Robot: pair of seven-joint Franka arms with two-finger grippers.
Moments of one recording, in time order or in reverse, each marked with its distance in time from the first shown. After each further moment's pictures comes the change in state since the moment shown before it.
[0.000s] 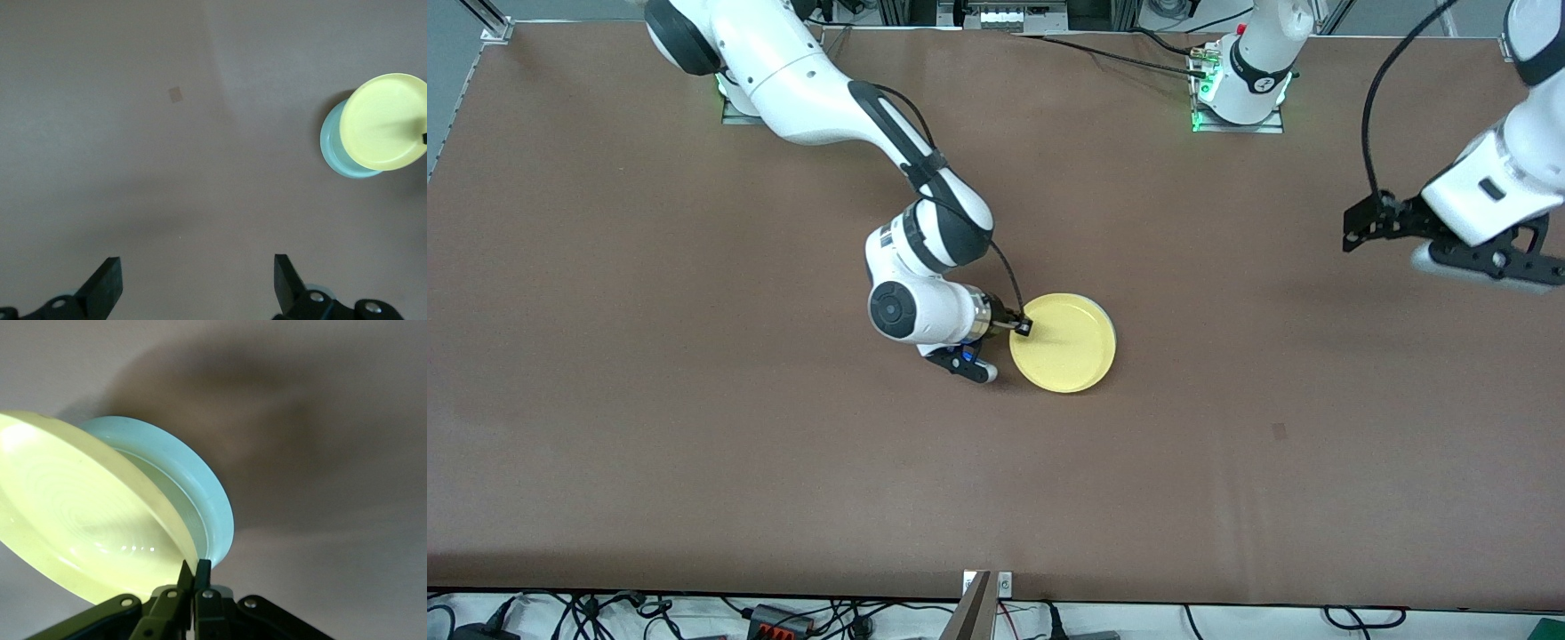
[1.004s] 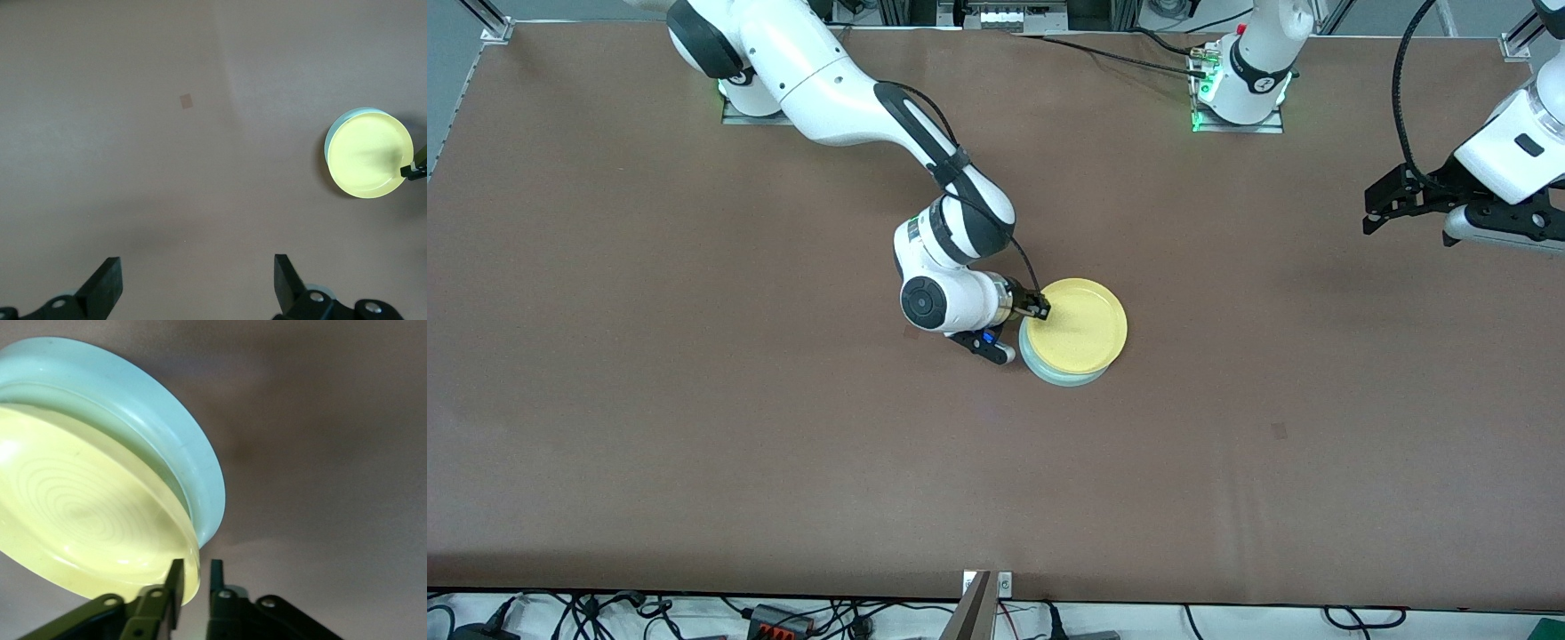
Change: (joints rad) left arm 0.041 -0.058 -0.009 -0.066 -0.001 0.059 0.002; right arm 0.046 0.022 -0.003 -0.020 0.063 -0.011 0.046
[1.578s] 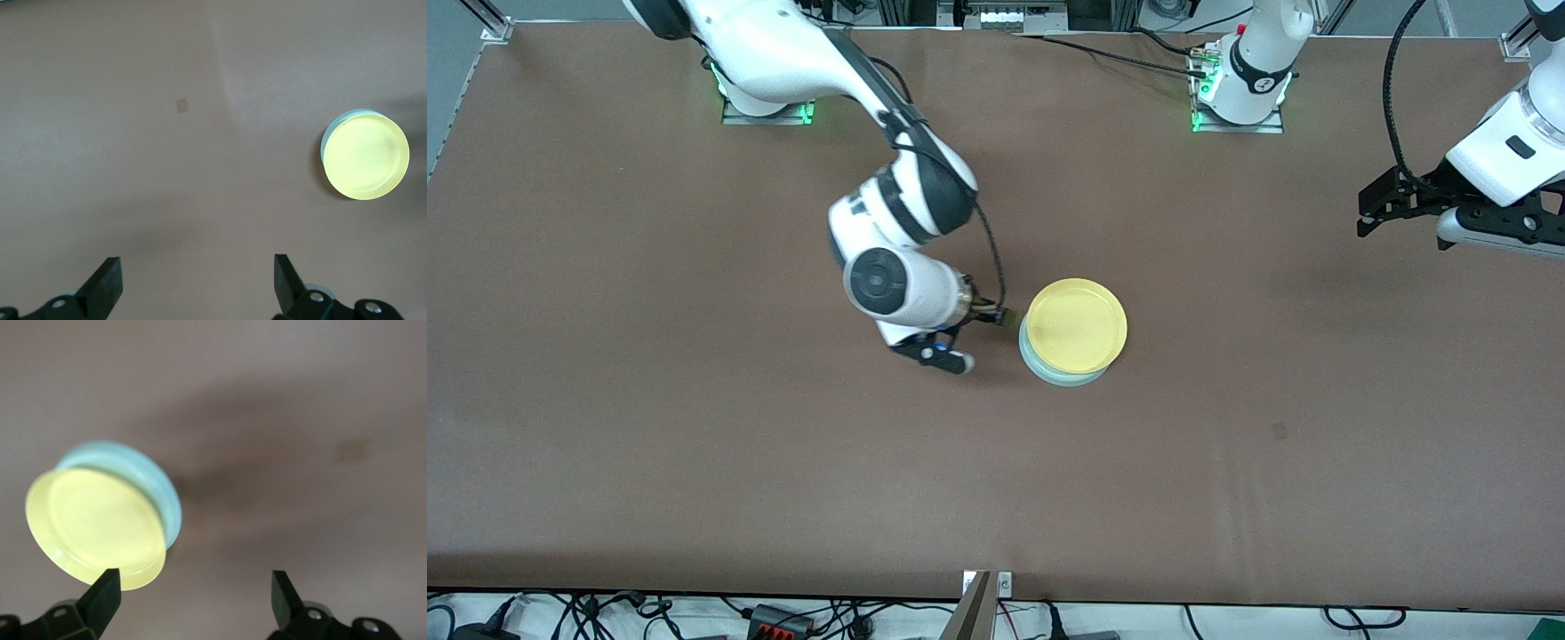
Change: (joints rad) left arm 0.039 0.014 -0.055 0.019 0.000 0.000 0.000; right arm -0.084 -0.228 -0.091 0.033 -0.295 -0.269 -0.043
